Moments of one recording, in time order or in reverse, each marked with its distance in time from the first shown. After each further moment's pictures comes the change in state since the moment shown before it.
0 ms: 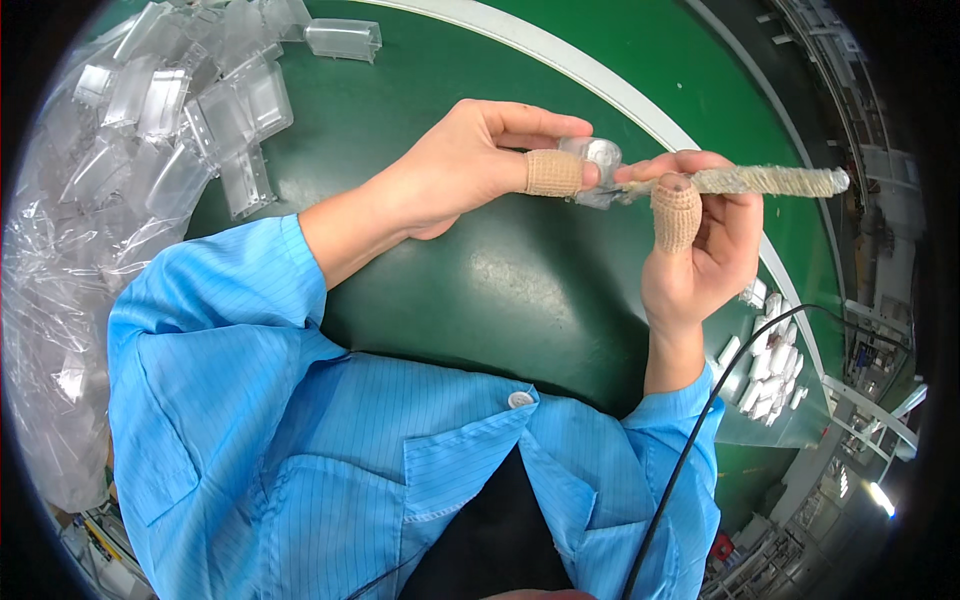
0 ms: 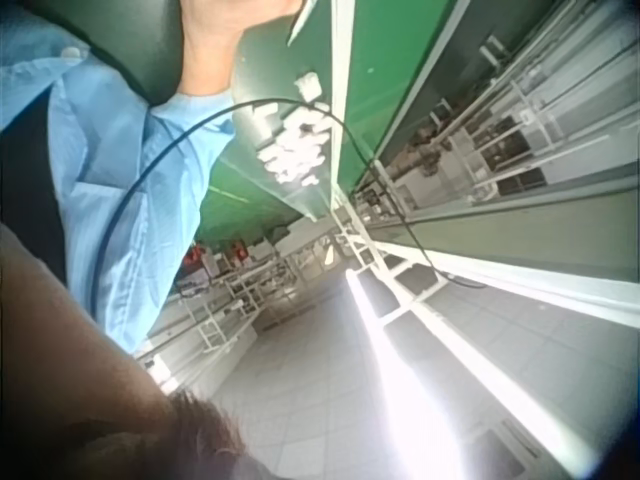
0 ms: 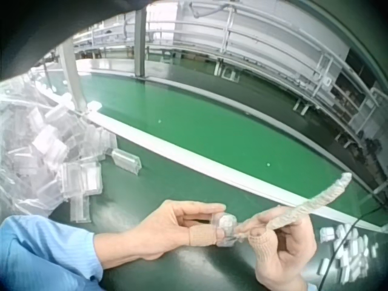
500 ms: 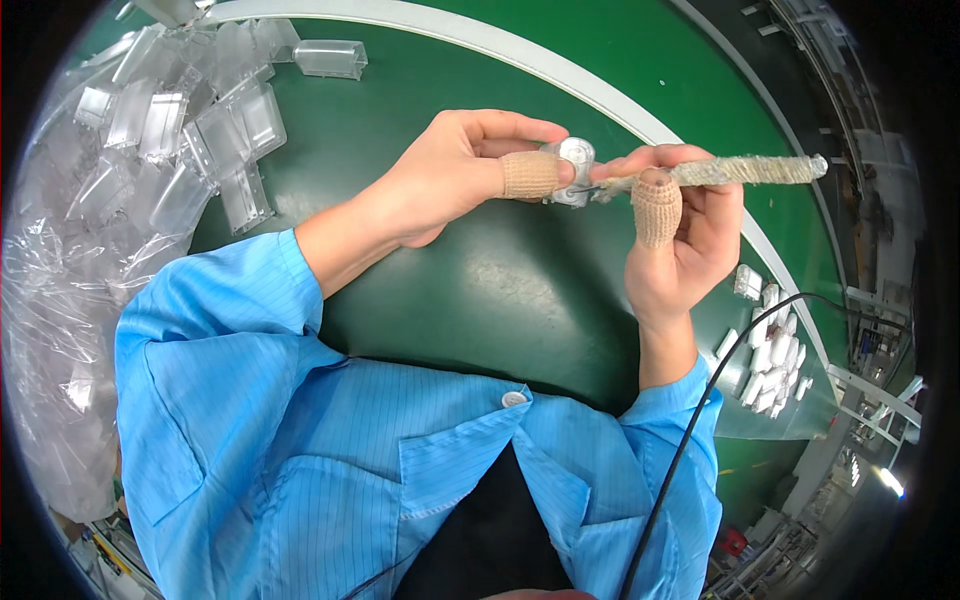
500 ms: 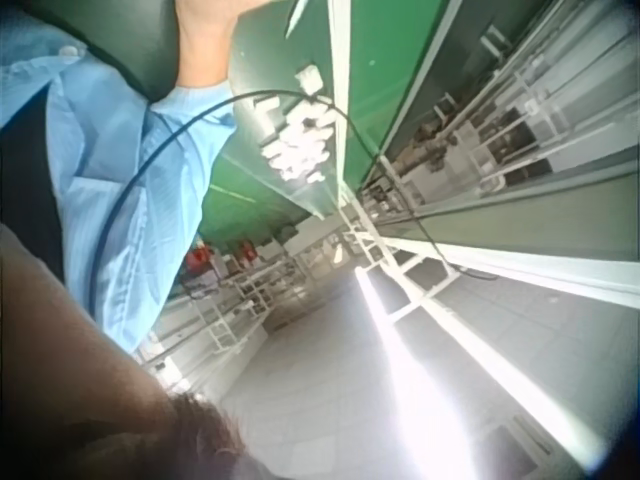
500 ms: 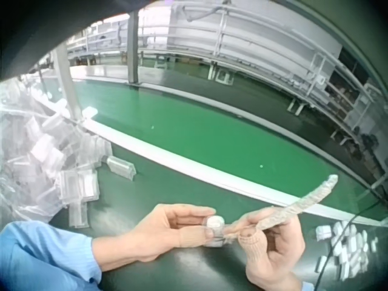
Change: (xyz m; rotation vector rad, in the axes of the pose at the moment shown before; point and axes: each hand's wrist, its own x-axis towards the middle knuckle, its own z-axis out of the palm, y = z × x) left_hand -0.001 0.002 0.003 -0.019 0.007 0.006; right_hand 0.000 0.004 -0.001 0.156 -0.025 -0.038
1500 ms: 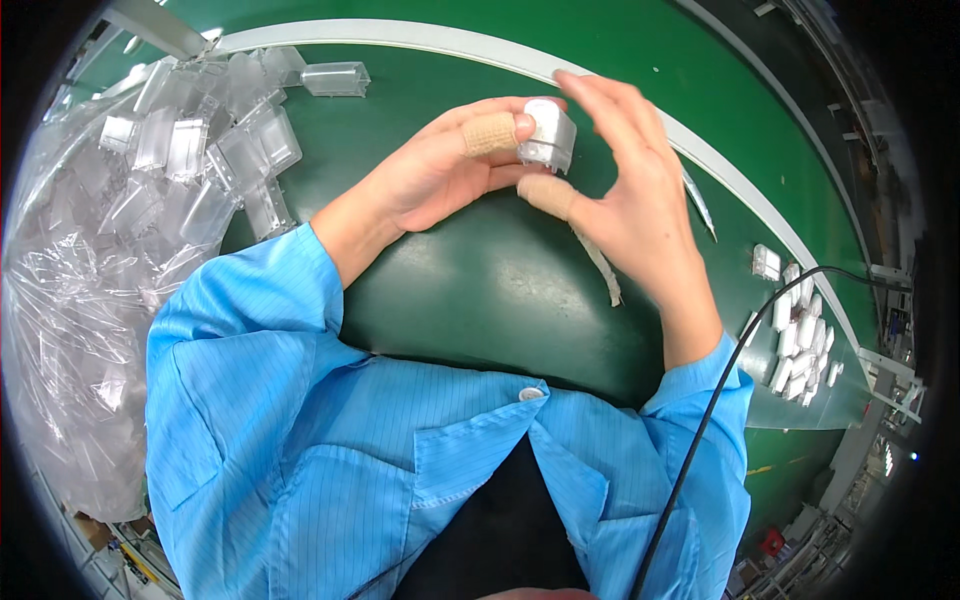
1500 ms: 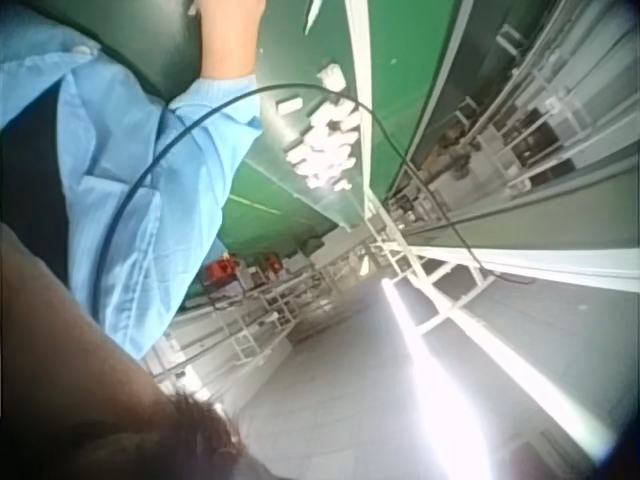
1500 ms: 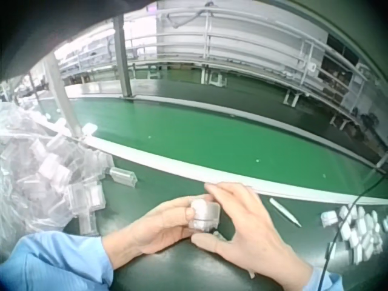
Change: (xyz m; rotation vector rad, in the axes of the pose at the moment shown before) left_hand 0.011 -0.002 -0.013 -0.279 -0.230 0.050; right_hand 0.019 -0.006 0.003 -0.737 -0.214 -0.015
